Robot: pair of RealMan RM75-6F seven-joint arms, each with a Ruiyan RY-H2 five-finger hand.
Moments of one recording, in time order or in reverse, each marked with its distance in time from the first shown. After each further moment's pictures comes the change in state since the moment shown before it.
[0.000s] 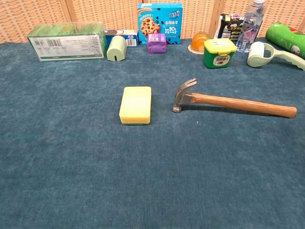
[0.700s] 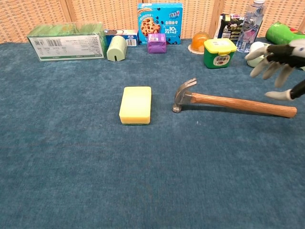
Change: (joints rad) left arm -0.021 0.017 -0.021 0.057 -0.058 -0.052 -0.076; right arm 0.372 -0.141 0.145 -0.101 0.310 -0.526 -0.225
